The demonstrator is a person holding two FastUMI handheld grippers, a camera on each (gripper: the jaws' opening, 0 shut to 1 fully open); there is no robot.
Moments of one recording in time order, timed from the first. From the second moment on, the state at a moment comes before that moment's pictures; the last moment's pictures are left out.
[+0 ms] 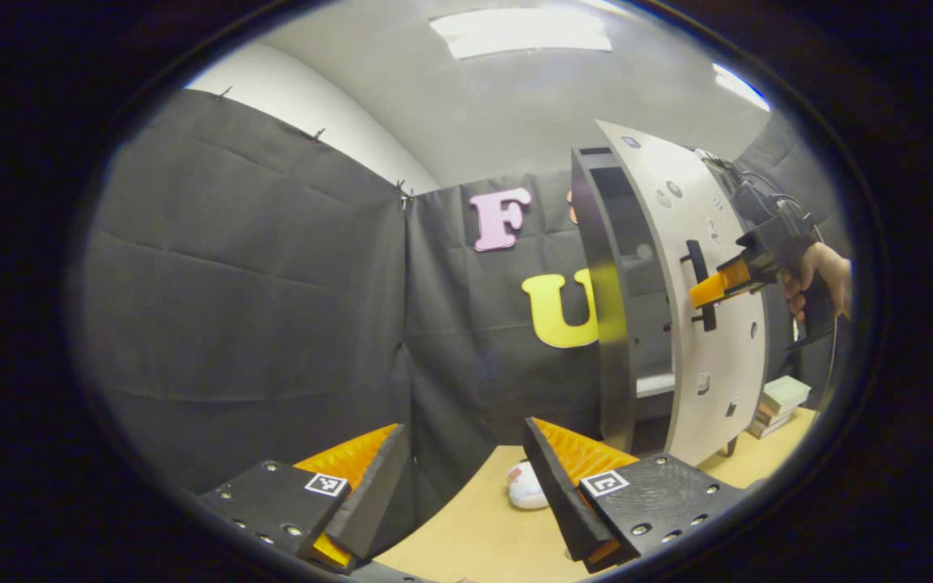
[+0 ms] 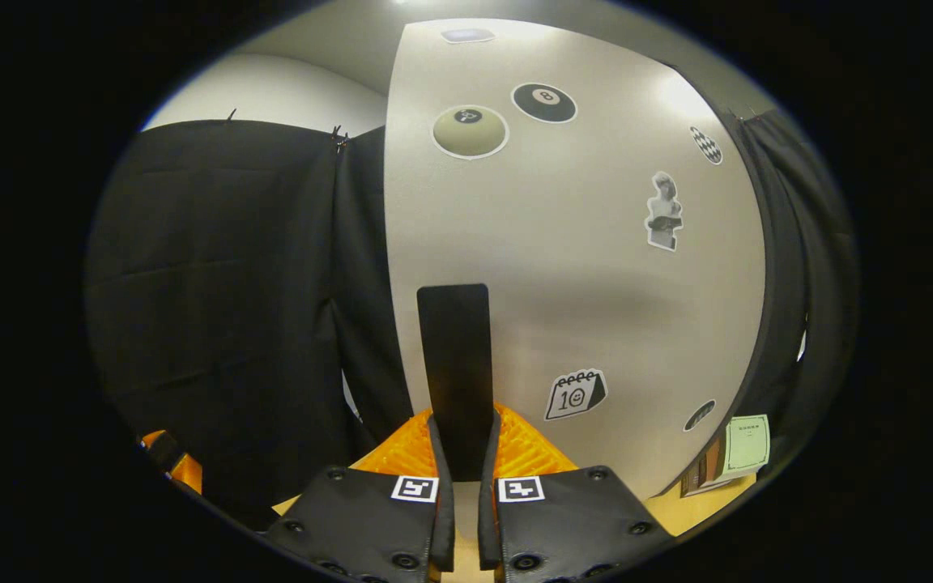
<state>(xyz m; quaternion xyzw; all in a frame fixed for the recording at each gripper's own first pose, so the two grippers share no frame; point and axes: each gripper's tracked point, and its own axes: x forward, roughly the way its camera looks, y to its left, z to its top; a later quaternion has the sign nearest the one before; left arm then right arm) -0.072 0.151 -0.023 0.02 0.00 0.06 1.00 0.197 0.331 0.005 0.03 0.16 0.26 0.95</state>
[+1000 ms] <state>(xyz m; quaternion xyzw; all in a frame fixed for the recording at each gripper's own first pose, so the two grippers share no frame) -0.048 -0.070 -0.006 -0.01 -0.01 -0.06 1.00 0.203 0.298 0.006 0.05 0.16 0.32 0.93</state>
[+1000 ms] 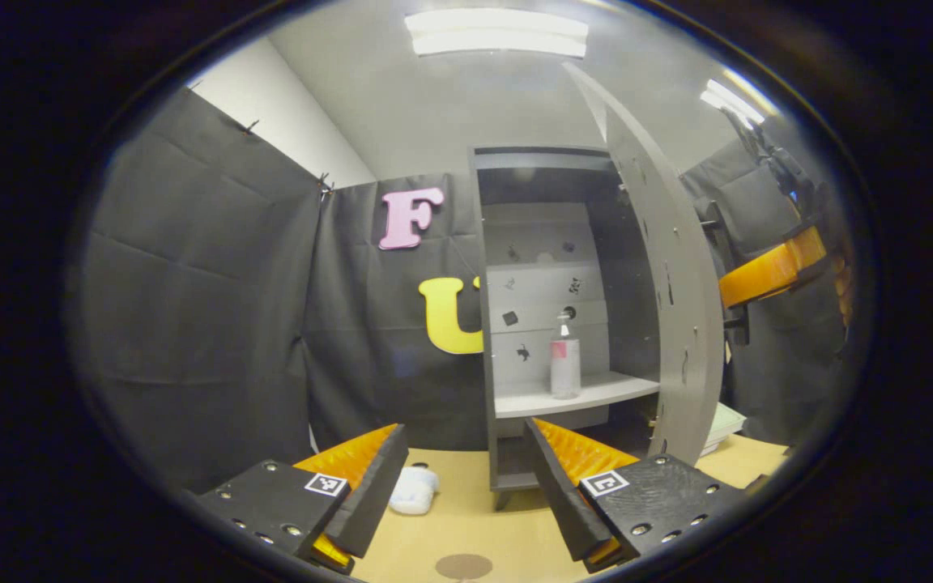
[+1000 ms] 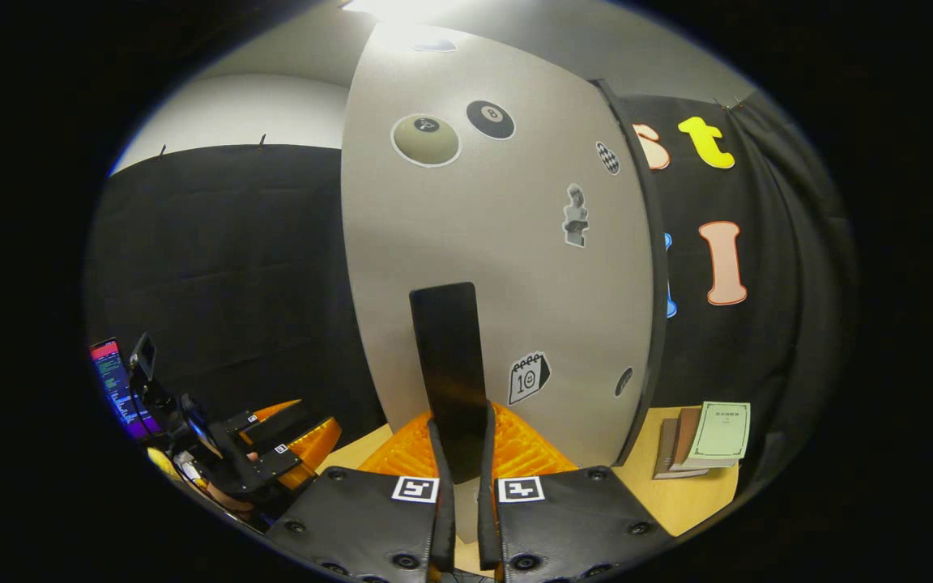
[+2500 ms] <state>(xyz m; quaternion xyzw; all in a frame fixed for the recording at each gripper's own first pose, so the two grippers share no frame) -0.043 -0.254 0.029 0.02 -0.03 -0.11 0.99 0.193 0.125 0.007 0.02 0.11 0.28 0.95</state>
